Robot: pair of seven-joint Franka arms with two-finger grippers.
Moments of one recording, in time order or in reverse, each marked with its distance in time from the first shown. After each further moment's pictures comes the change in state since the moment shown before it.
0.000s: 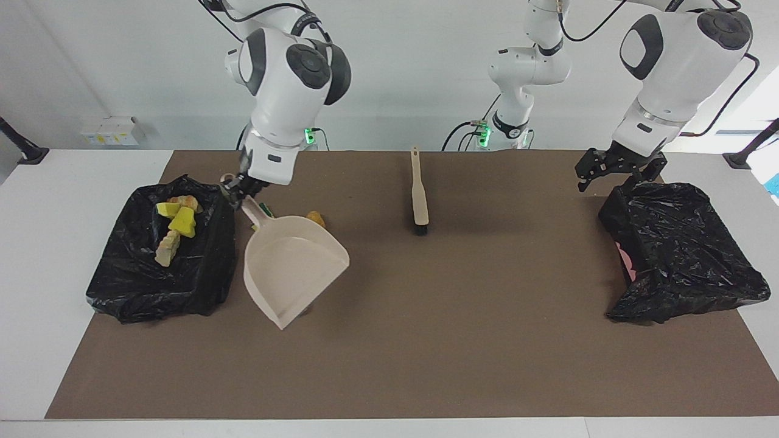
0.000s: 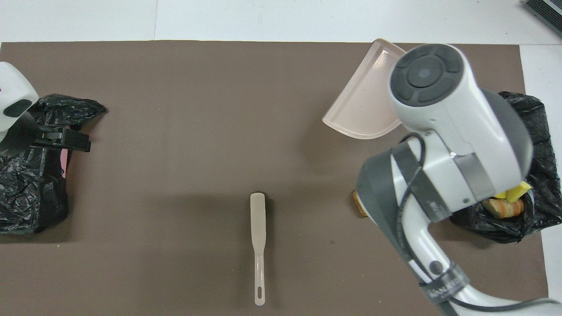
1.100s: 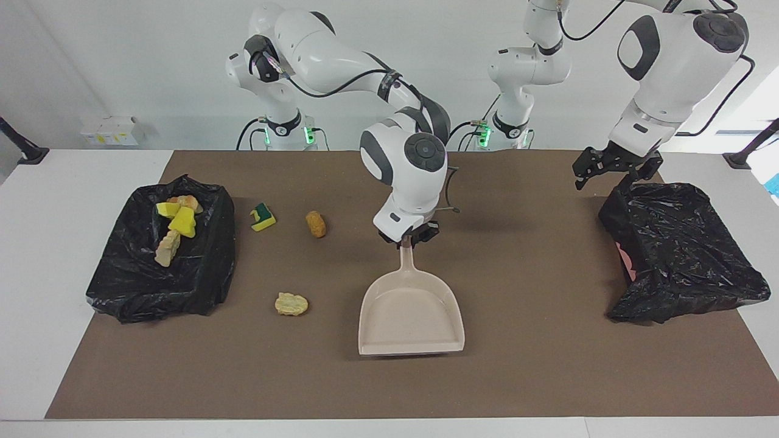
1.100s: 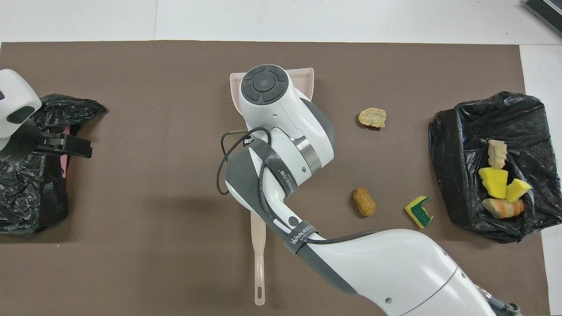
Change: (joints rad) left arm 0.000 -0.019 0.000 -0.033 0.000 -0.005 0.002; right arm 0.235 0.458 0.009 0.358 0.434 0.183 0.949
